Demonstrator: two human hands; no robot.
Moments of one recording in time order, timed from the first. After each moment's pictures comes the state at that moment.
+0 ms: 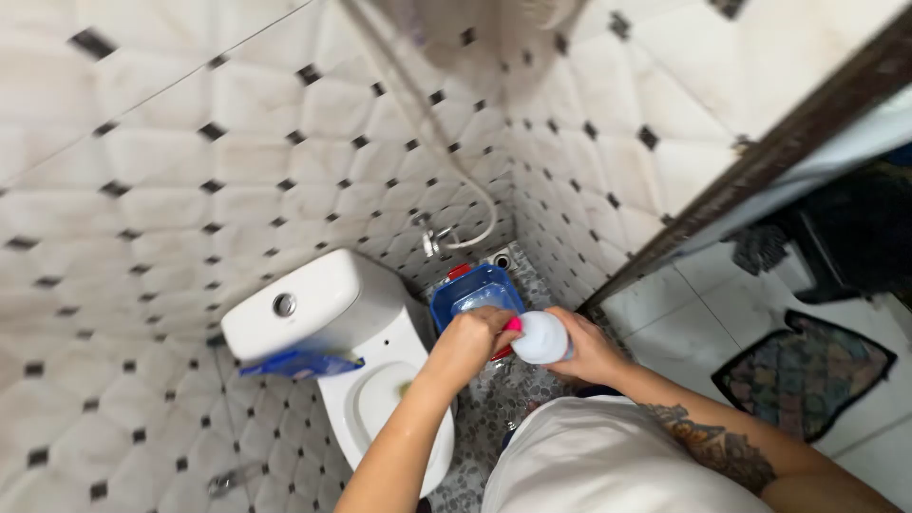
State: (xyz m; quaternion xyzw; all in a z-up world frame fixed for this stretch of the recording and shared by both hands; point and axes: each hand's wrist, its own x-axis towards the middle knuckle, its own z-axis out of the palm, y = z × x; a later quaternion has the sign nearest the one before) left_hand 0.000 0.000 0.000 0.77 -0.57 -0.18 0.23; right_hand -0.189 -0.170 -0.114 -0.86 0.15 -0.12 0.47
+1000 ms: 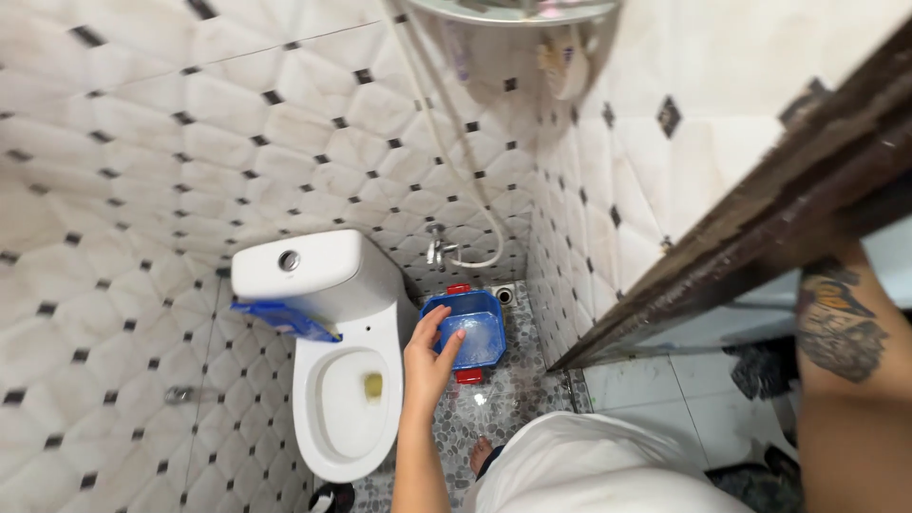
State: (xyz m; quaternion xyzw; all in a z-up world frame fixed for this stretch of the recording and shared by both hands) left_hand -0.076 -0.027 -0.008 0.82 -0.11 -0.05 0.55; right_hand -0.275 -0.593 -0.147 -0.65 0.17 -0.43 0.61
